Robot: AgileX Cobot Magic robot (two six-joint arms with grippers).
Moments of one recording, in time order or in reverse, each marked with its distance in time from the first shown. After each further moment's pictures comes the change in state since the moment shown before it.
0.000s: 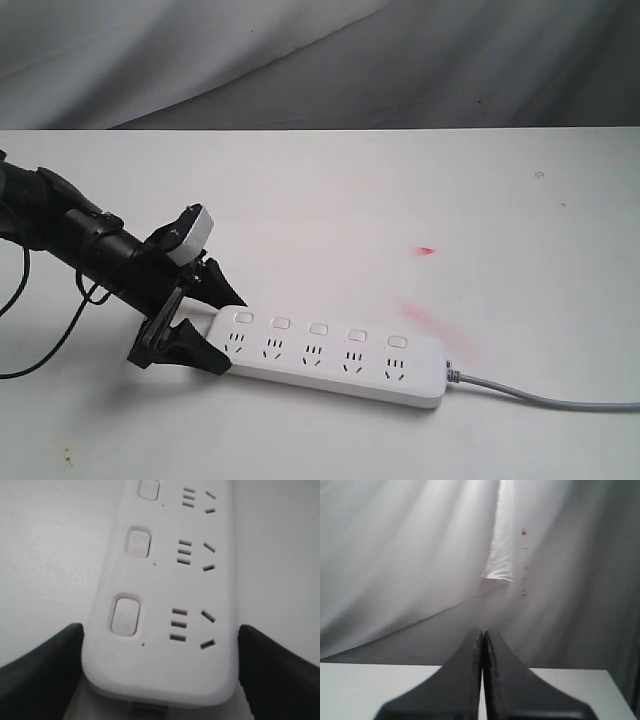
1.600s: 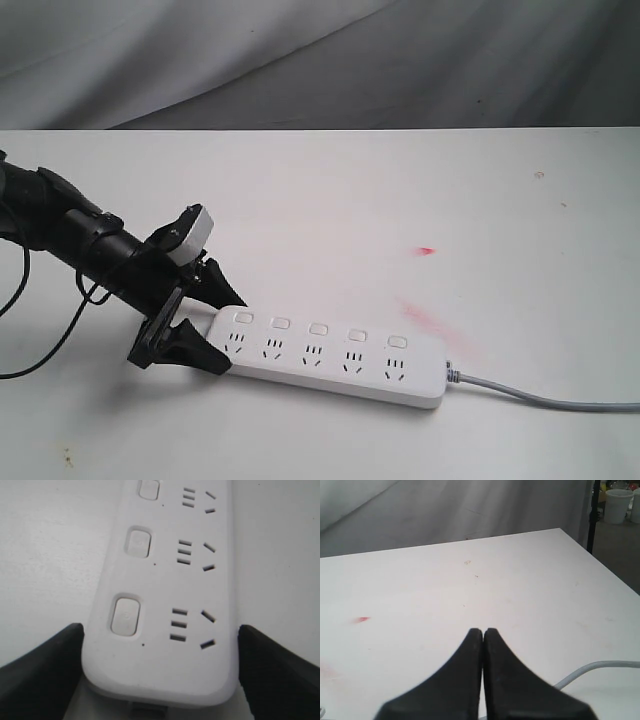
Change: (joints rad) left arm 0.000 0.000 0.000 0.000 0.000 0.000; right arm -0.215 -0.348 0.670 0.047 -0.048 -0.002
